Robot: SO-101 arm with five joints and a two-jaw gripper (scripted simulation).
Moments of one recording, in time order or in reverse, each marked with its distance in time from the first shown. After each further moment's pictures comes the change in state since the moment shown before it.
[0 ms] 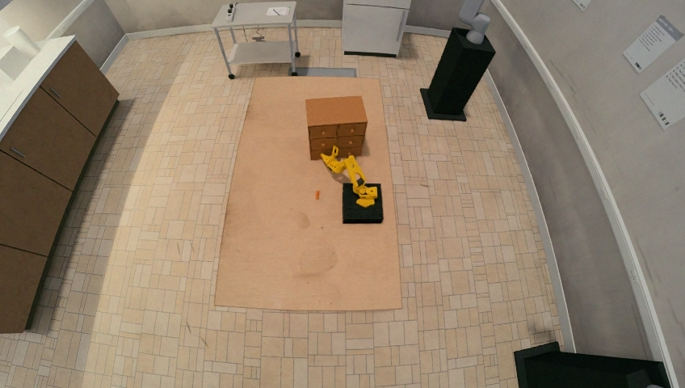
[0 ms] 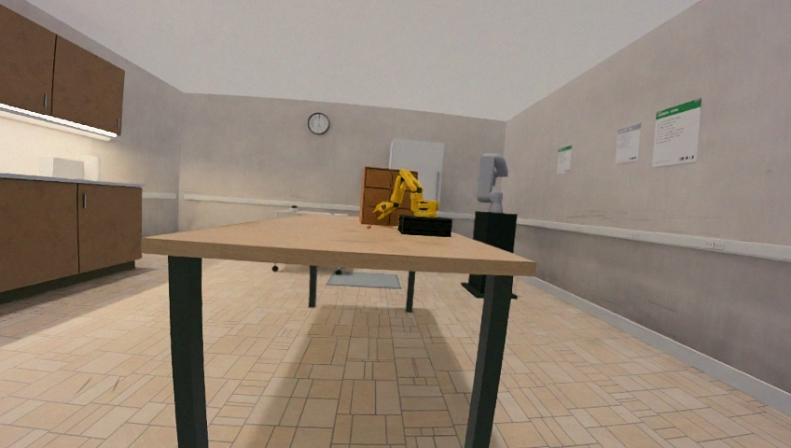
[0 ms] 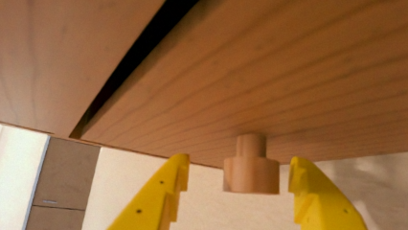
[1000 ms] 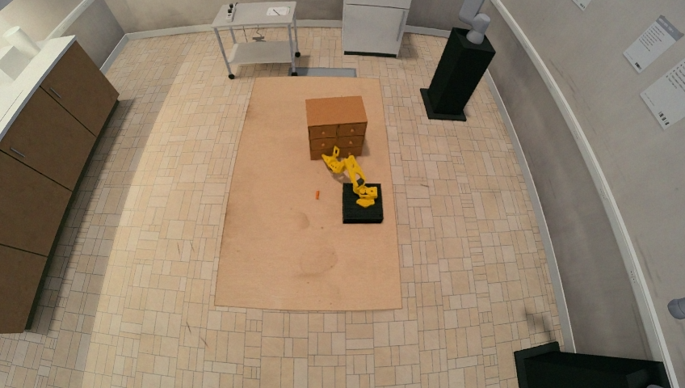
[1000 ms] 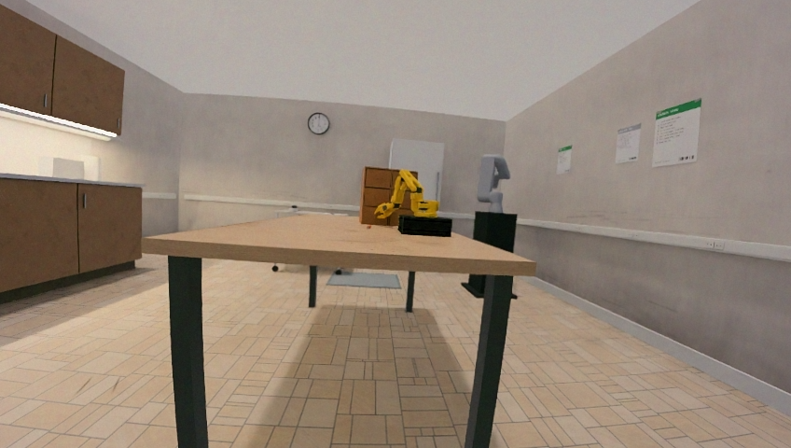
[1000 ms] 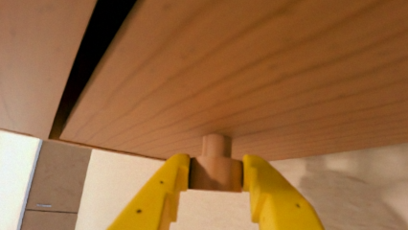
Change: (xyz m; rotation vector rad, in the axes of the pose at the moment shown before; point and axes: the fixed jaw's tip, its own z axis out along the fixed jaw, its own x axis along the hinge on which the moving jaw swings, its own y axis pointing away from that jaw) arm 0.000 -0.009 -0.001 0.030 -0.001 0.001
